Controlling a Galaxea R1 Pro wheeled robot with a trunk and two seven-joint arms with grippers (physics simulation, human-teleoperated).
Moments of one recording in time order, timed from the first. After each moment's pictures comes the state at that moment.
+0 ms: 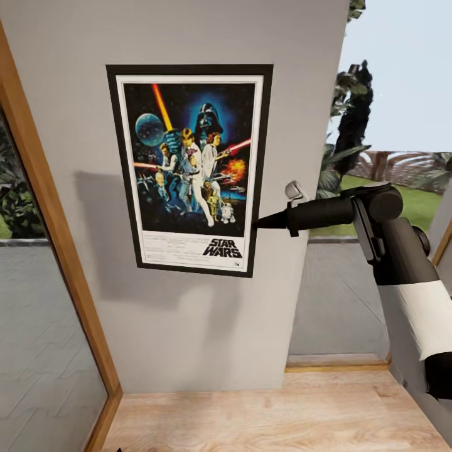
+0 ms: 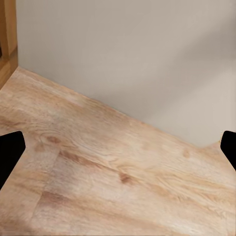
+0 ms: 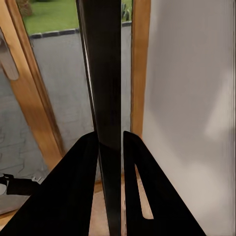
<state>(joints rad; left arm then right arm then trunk) -0.29 0.19 -0.38 -0.03 1.08 -0.49 -0.56 -1.16 -0.21 0.17 -1.36 0.02 0.99 1.42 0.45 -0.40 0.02</state>
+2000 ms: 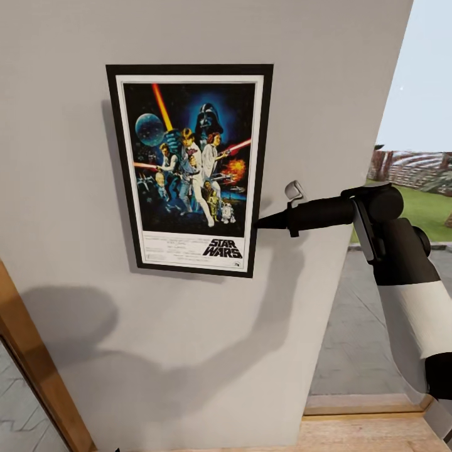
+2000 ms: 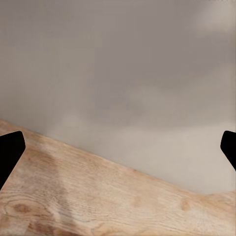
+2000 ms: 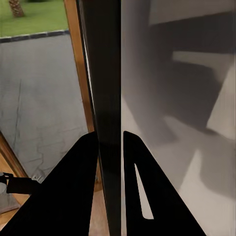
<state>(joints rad) -0.29 0.20 -0.38 -0.03 1.08 -0.49 -0.56 -1.16 -0.21 0.17 -1.36 0.02 0.99 1.42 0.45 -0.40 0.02</state>
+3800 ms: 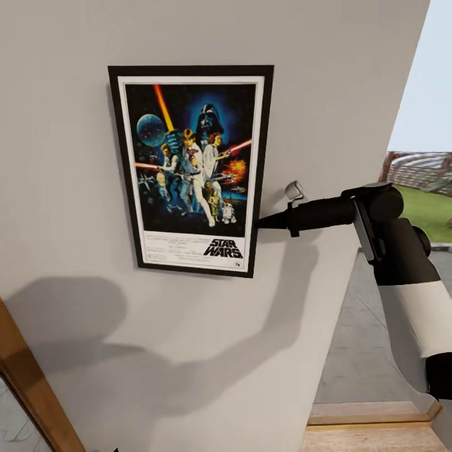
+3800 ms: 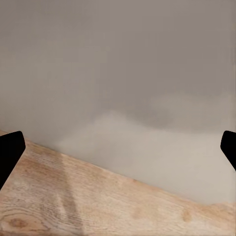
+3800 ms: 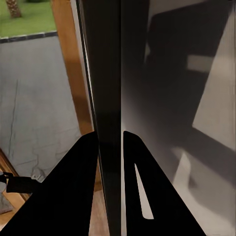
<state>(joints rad) -0.29 0.20 -0.38 -0.03 1.08 -0.49 -0.56 -1.16 -0.22 0.17 -1.35 0.02 0.99 1.42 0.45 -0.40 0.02</state>
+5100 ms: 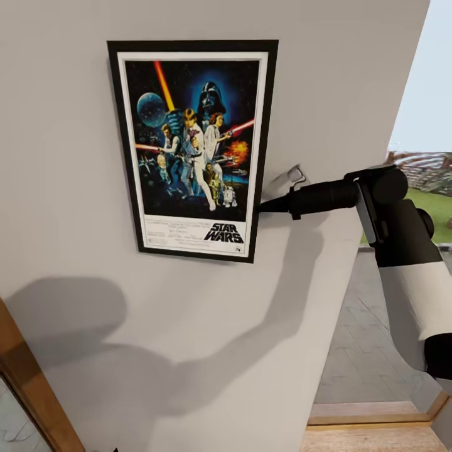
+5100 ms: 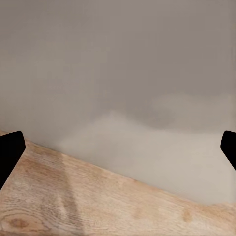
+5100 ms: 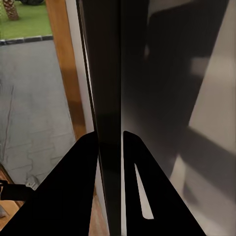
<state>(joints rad) -0.29 0.21 -0.38 -0.03 1.08 -0.49 -0.56 -1.26 -0.21 0.18 -1.28 0.02 0.99 1.43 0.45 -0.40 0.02</state>
